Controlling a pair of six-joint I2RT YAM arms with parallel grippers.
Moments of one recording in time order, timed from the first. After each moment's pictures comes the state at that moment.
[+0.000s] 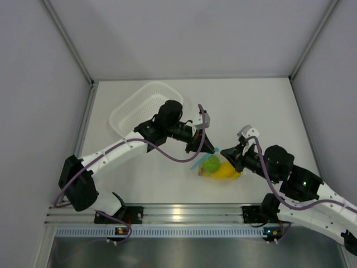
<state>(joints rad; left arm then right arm) -0.80 1.45 1.19 -0.13 0.97 0.15 0.99 0.54 0.76 -0.44 0.14 0.08</state>
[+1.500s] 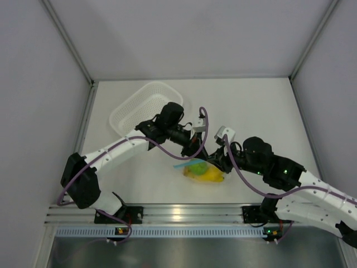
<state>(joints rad) -0.77 1.48 1.19 -0.32 1.05 0.21 0.99 0.75 0.81 -0.44 -0.05 0.03</state>
